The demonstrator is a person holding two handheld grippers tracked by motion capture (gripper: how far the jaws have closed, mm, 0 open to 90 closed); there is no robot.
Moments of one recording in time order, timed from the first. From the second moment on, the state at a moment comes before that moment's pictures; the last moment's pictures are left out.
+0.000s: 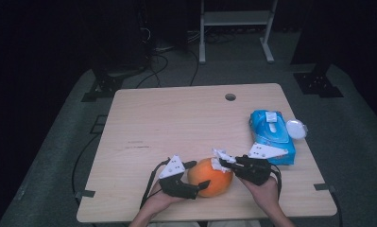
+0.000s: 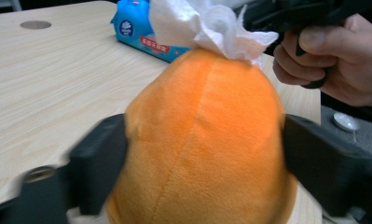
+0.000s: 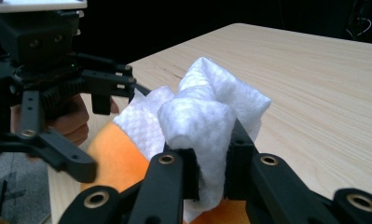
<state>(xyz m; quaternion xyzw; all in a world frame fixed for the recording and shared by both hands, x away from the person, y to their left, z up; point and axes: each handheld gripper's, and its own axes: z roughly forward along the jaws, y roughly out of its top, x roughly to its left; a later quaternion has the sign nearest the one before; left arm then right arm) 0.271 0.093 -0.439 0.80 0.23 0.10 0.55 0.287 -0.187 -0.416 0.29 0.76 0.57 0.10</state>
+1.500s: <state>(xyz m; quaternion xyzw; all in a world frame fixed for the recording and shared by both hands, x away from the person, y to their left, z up) 0.265 0.099 -0.416 0.79 0.22 0.10 0.57 0.280 -0.170 -0.420 0.27 0.76 0.59 0.05</state>
